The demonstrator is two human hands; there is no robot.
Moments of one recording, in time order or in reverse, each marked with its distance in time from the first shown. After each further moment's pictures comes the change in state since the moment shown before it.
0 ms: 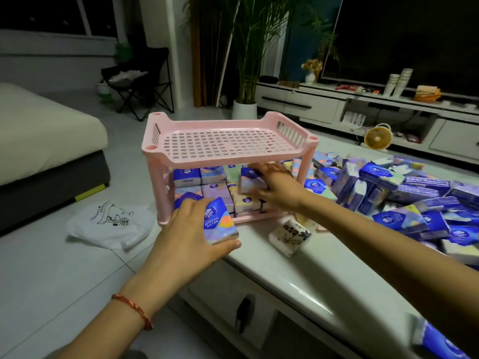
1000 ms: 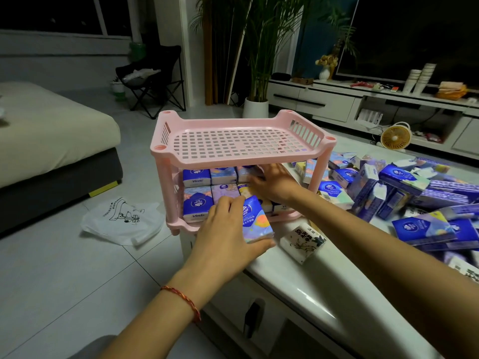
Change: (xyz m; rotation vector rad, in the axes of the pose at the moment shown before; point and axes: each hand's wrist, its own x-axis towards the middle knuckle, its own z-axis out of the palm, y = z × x) left_hand 0.015 0.025 0.026 0.004 -0.016 0.024; right_hand 0.043 0.002 0.032 0.206 0.036 0.135
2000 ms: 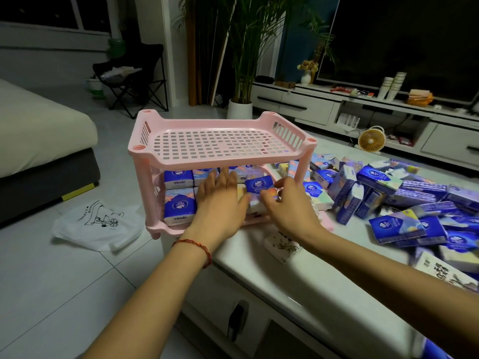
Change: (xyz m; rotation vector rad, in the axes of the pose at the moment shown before) left_hand 0.066 -0.002 0.019 0.284 -0.172 -0.076; right_hand -0.084 -0.012 -0.019 0.153 0.234 0.372
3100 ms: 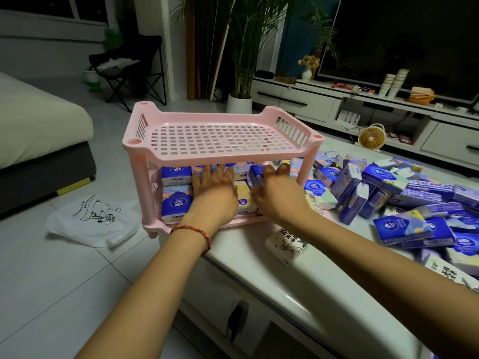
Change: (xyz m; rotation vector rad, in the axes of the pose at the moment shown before) left_hand 0.023 -0.007 0.001 0.154 -0.012 -0.054; right_hand 0.023 -0.020 0.008 -0.457 -0.101 -0.171
